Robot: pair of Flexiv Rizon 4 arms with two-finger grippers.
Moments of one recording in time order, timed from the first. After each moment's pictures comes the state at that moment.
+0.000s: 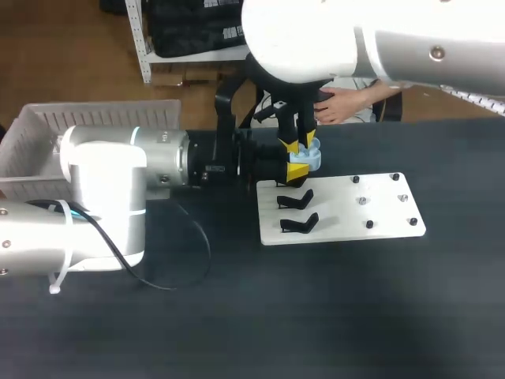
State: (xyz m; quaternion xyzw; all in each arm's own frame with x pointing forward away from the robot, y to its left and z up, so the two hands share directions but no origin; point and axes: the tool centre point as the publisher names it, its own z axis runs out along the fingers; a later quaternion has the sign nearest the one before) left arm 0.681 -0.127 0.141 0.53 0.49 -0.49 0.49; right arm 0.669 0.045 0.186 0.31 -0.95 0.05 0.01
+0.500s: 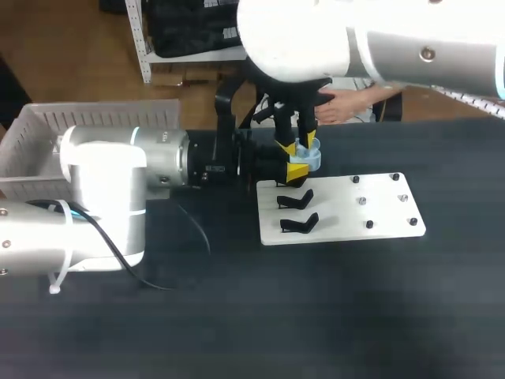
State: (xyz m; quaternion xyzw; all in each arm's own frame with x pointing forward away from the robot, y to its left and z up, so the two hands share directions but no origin) left arm 0.682 -0.127 0.140 0.53 0.49 -0.49 0.49; right arm 0.671 0.046 0.188 0.31 -0.95 0.05 0.02
